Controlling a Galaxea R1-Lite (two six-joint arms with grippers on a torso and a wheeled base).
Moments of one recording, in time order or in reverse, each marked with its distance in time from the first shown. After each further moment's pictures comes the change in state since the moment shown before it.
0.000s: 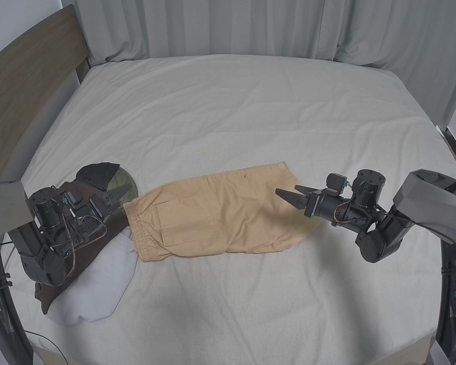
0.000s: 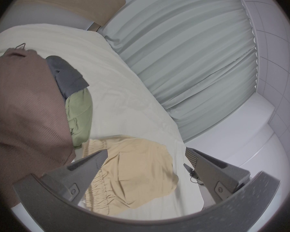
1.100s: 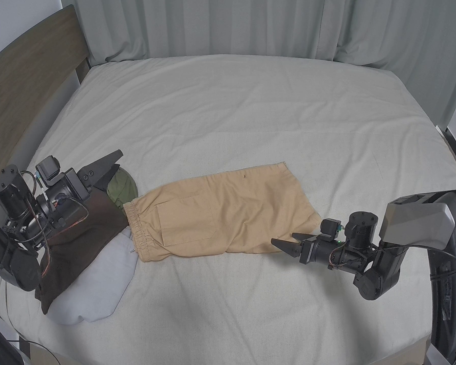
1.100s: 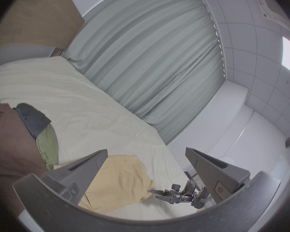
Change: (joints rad) left arm -0.067 -0.367 0.117 0.001 -0.042 0.088; right arm 0.064 0.077 0.302 -0.181 -0.067 -0.001
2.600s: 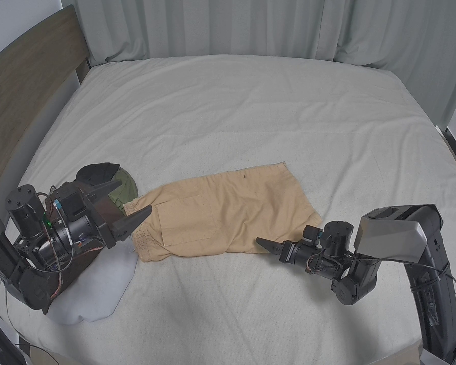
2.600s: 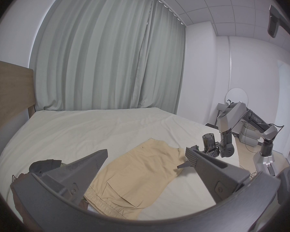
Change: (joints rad) left arm -0.088 0.040 0.117 -0.001 0.003 0.740; right arm 0.074 0.153 -0.171 0.019 -0.142 0.219
